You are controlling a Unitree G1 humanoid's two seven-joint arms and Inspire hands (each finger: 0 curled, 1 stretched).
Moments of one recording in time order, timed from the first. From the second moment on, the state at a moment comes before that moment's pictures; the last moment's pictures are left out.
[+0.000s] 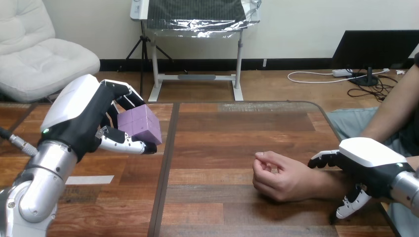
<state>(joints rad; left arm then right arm) -0.08 0.57 -0.01 -0.25 0.44 0.11 -0.20 -0.26 -0.79 0.19 0.52 -0.67 -0.42 0.23</state>
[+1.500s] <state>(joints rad) -0.08 0.57 0.01 -0.25 0.40 0.10 -0.22 -0.40 -0.77 0.33 0.69 -0.72 -0.38 0.15</state>
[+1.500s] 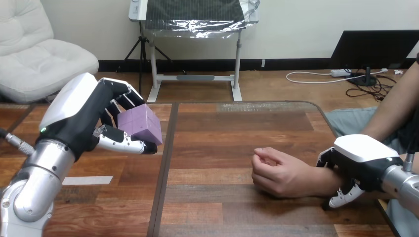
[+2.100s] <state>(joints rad) -0.08 0.57 0.01 -0.25 0.40 0.10 -0.23 -0.42 -0.74 0.34 0.72 -0.71 -0.36 0.15</state>
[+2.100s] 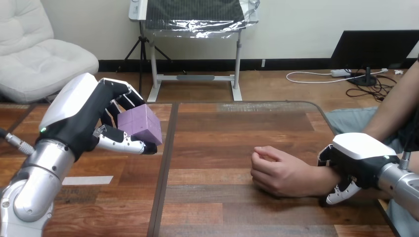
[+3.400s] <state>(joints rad) -0.08 0.55 0.01 -0.21 0.37 0.08 -0.22 -0.45 -0.73 0.31 0.77 -0.62 -0.38 0.15</state>
